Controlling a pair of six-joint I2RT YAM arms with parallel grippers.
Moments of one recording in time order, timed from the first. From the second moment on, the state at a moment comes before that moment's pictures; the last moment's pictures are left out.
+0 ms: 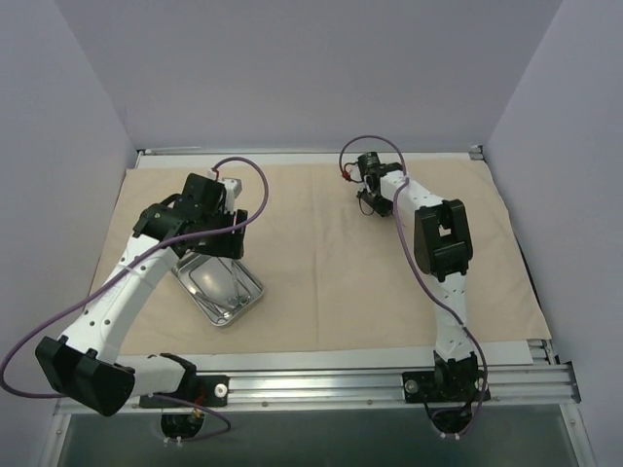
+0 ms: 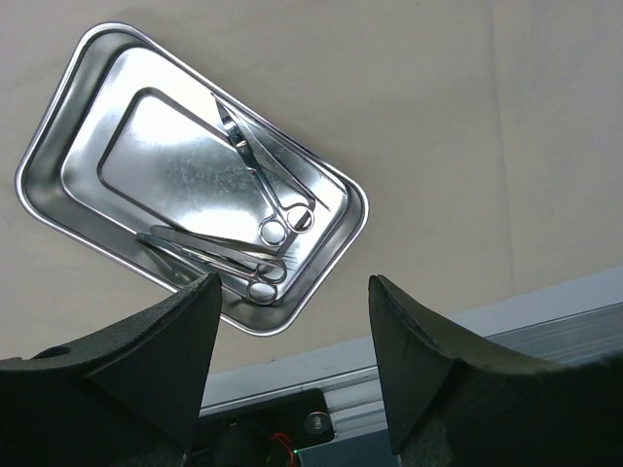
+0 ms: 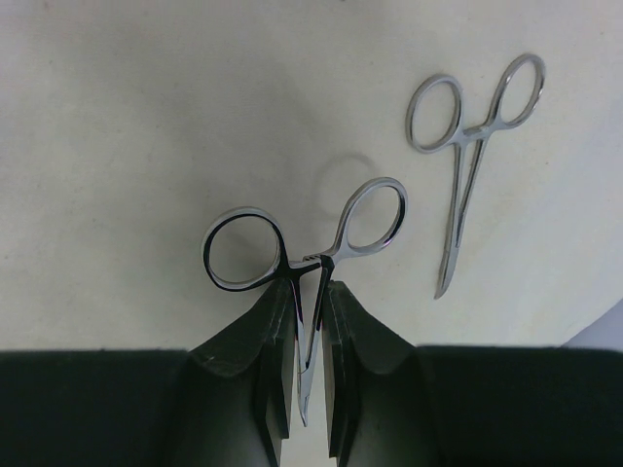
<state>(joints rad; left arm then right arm) -0.44 1.27 1.36 -1.07 -0.04 -0.22 0.30 2.28 1.80 -0.71 0.31 -0.48</state>
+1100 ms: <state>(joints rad) -0.47 1.33 1.36 -1.07 -0.05 -0.20 0.31 2.35 1.87 -0.67 0.43 -0.55</state>
